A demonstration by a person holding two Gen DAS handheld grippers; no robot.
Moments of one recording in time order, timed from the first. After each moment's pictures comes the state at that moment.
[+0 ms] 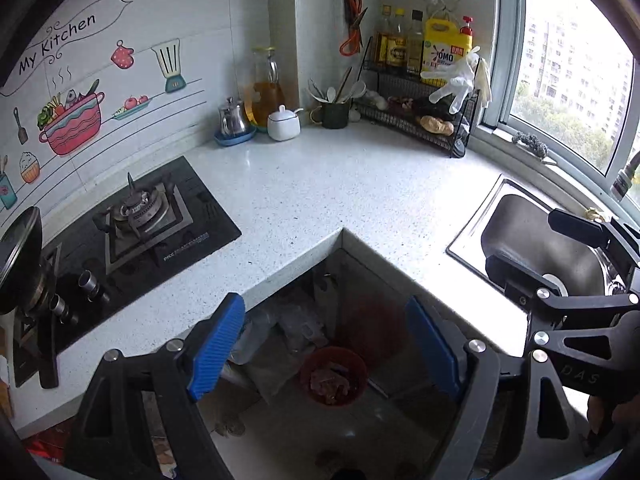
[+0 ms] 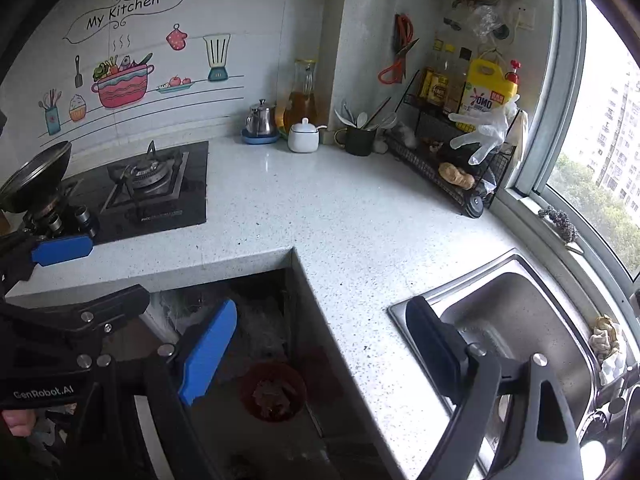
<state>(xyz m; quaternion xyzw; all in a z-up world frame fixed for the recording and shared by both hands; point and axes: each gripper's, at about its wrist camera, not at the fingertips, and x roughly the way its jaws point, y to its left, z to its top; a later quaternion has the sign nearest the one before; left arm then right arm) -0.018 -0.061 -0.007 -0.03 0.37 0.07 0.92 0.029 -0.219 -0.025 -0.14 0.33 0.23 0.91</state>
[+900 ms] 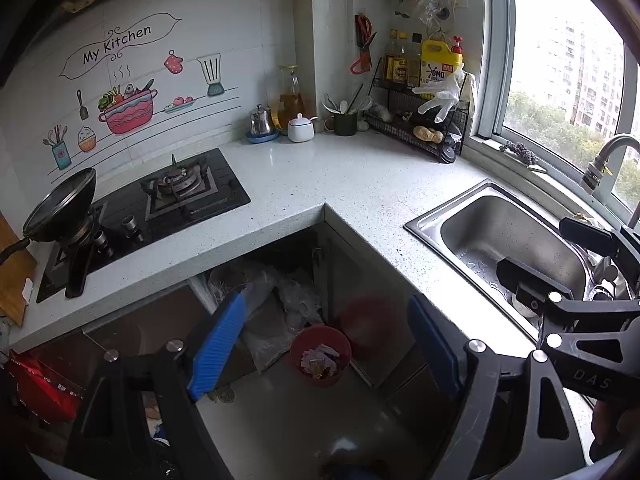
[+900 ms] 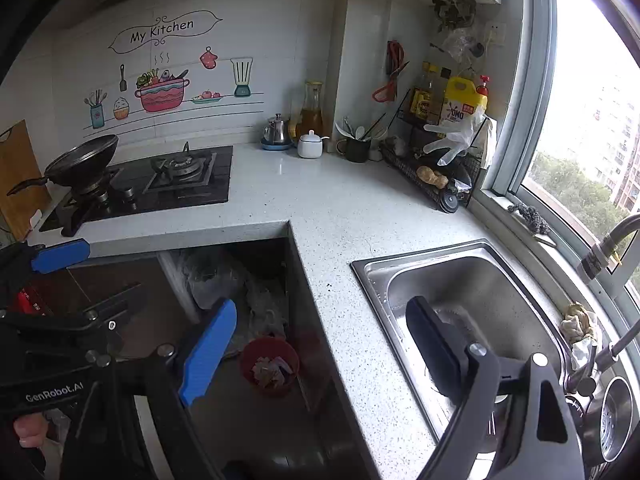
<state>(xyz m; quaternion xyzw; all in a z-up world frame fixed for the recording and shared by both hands) -0.145 -0.188 0.011 -0.05 0.35 0.15 0.92 -0.067 -0.315 -0.001 -0.14 0.30 0.27 0.90</state>
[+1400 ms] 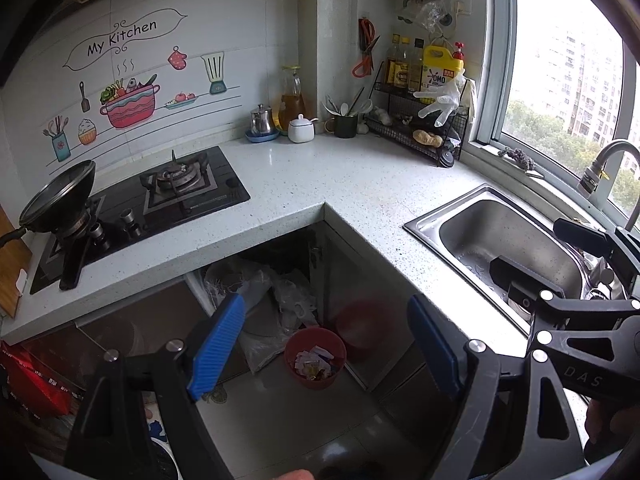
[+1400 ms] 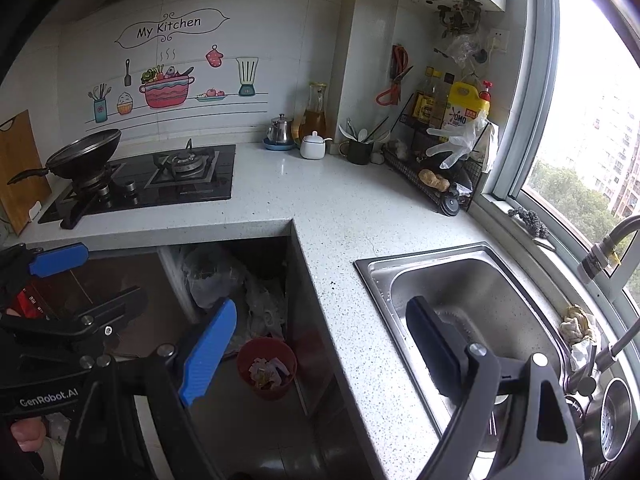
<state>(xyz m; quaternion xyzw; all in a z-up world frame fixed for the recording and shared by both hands) -0.154 -0.185 0.006 -0.06 0.33 0.15 0.93 -0.079 -0.300 -0.008 -0.15 0.29 0.26 0.91</state>
